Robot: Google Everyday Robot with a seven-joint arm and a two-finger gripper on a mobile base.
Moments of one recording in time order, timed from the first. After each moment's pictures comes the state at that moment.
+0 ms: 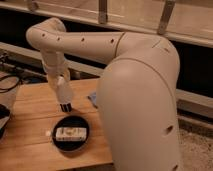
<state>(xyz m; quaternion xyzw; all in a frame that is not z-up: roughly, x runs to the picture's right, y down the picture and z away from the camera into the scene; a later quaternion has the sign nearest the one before) -0.214 -0.028 0.678 -0.31 0.06 0.35 0.88</state>
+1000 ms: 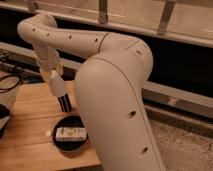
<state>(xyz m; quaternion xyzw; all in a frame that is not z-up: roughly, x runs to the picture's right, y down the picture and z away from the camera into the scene) -0.249 -0.059 0.705 -0.30 0.05 0.34 0.89</state>
